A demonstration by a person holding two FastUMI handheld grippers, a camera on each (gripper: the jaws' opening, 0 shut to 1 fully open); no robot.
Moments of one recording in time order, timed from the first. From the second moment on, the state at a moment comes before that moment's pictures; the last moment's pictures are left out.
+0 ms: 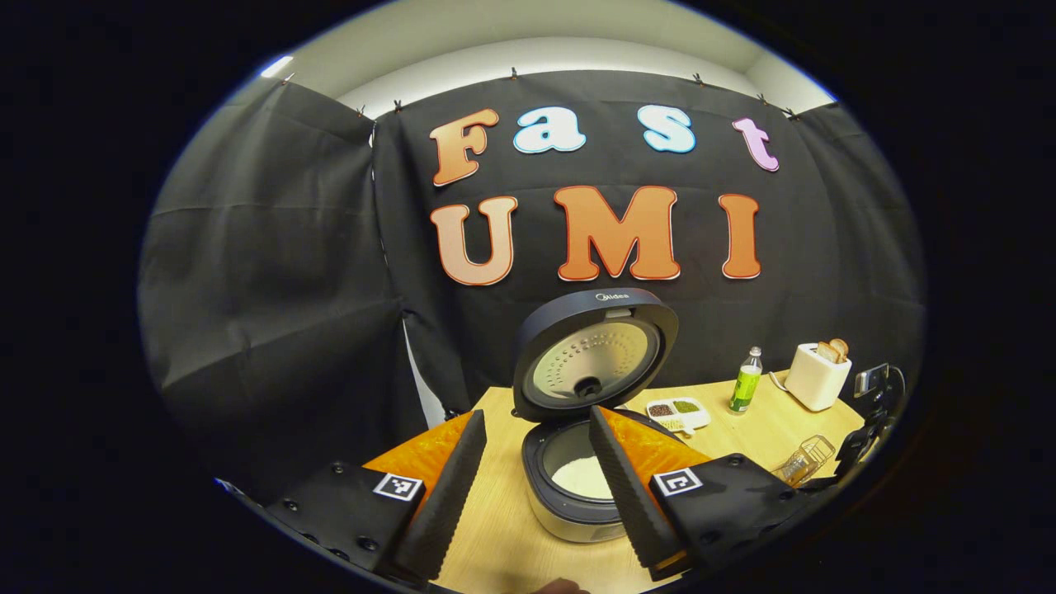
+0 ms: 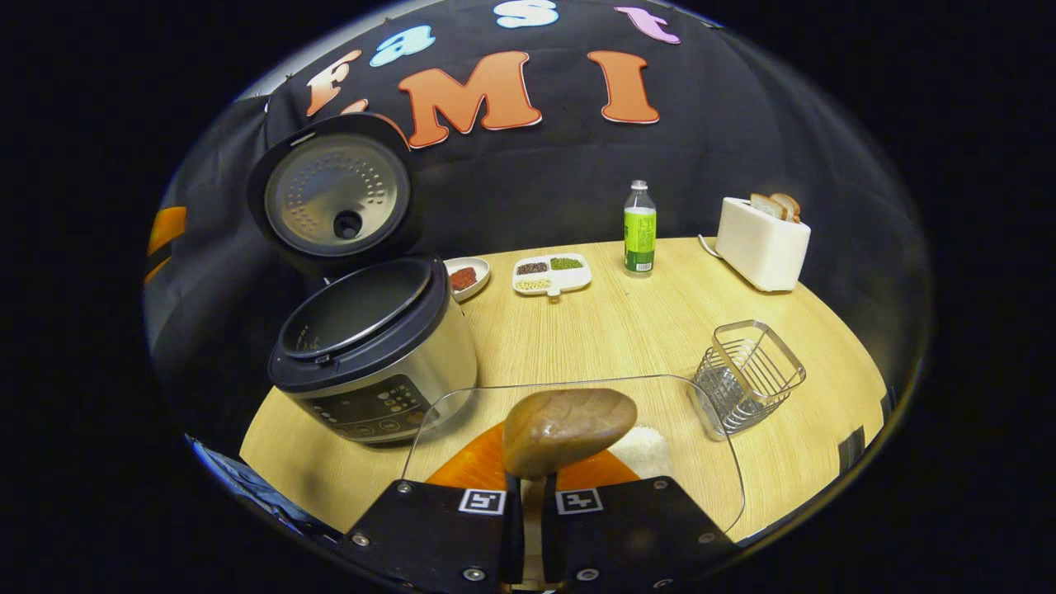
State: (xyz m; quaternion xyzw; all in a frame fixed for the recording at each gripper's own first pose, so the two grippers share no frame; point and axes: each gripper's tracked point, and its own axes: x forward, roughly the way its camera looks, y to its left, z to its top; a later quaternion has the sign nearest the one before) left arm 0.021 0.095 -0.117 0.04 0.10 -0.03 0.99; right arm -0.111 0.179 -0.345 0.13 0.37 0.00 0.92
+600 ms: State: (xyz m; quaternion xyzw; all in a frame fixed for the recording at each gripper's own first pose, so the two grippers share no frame) left arm 0.017 0.111 -0.121 0.04 0.11 -0.03 0.99; right arm -0.104 0.190 -0.348 0.25 0.40 0.02 0.88
